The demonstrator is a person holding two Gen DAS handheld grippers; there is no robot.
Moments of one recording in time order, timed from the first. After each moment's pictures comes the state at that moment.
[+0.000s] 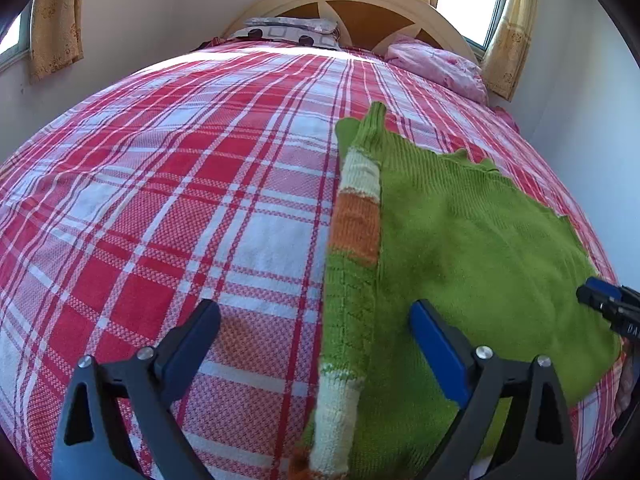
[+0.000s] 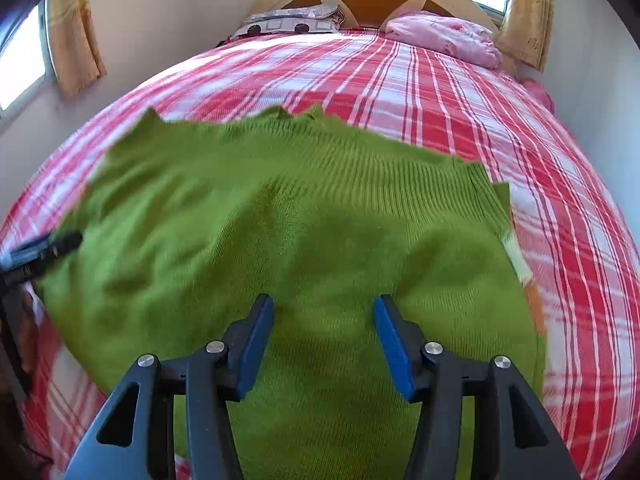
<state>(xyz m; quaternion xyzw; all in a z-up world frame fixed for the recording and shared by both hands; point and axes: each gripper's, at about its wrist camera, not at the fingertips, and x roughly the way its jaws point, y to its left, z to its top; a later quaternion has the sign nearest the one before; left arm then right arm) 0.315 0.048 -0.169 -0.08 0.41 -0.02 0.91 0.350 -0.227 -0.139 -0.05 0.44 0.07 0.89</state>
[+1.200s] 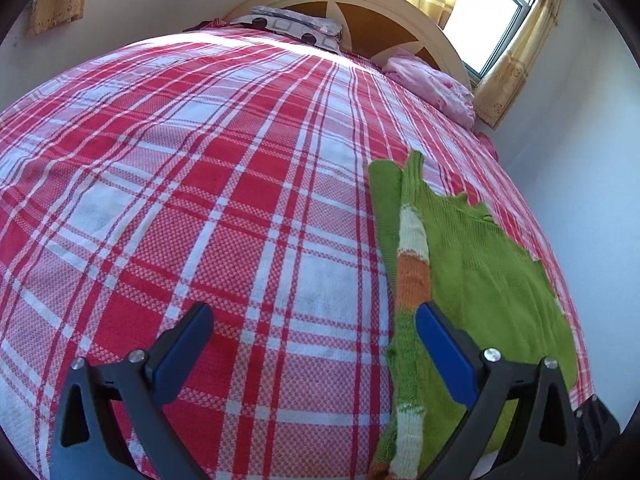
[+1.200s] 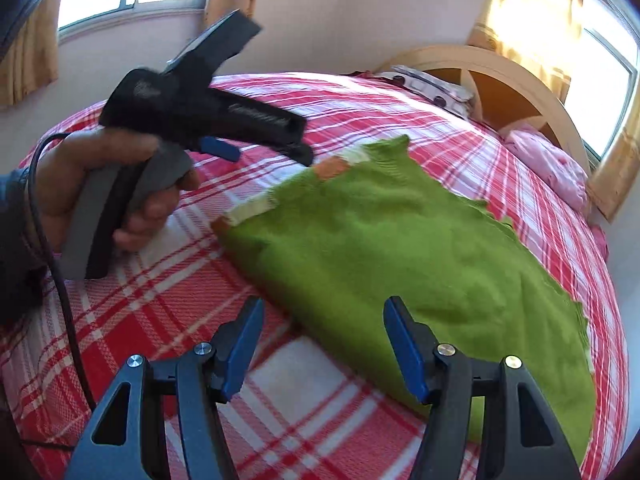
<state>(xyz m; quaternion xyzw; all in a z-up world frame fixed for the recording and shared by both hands) 0.338 0.113 -0.162 -0.18 0.41 -0.08 0.89 0.247 -0.030 -0.134 -0.23 0.34 0.23 0.89</state>
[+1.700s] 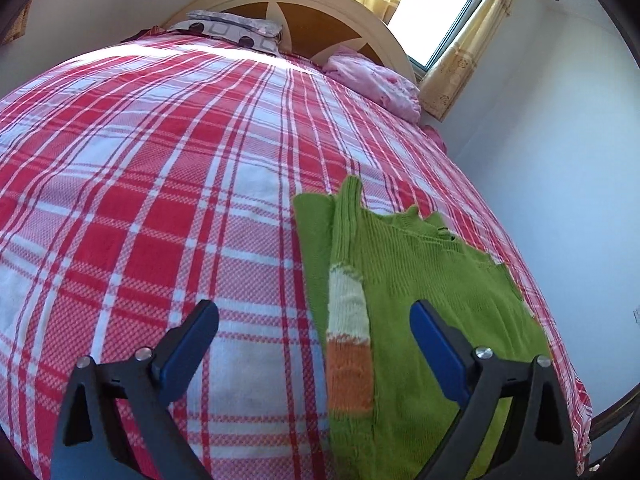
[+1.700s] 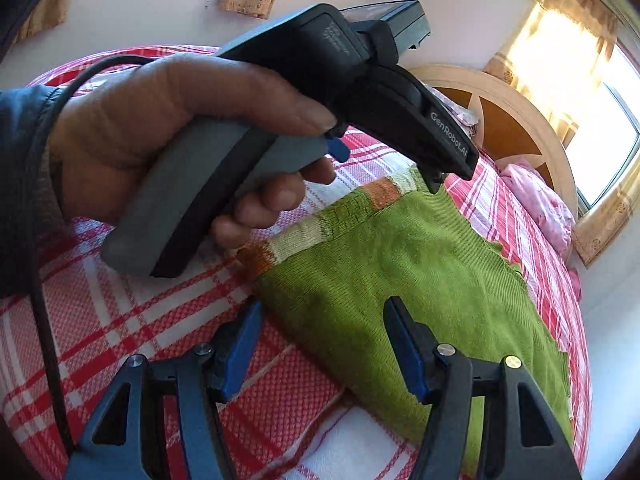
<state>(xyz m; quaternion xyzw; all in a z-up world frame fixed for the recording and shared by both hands) 0.393 0.085 -0.153 -0.17 0.39 -0.19 0.89 0.252 0.036 -0.159 -0.31 0.32 0.19 0.87</state>
